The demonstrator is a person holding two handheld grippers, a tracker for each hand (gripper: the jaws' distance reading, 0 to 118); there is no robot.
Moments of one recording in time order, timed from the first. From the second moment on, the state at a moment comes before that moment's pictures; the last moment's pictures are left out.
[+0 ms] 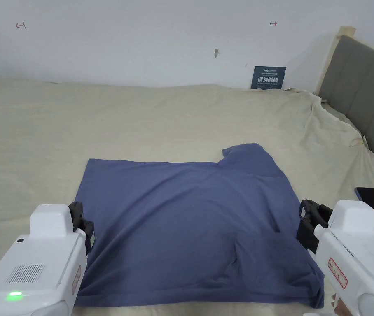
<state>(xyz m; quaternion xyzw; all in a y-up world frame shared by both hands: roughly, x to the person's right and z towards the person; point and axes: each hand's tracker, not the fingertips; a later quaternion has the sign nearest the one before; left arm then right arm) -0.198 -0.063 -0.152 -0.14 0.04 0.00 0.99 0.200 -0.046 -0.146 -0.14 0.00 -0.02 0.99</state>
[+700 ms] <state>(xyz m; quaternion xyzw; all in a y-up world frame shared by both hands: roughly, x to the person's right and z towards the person) -0.192 -0.069 -0.147 -0.14 0.03 -0.01 0.99 0.255 -0.115 -0.183 -0.44 -0.03 0.00 0.90</state>
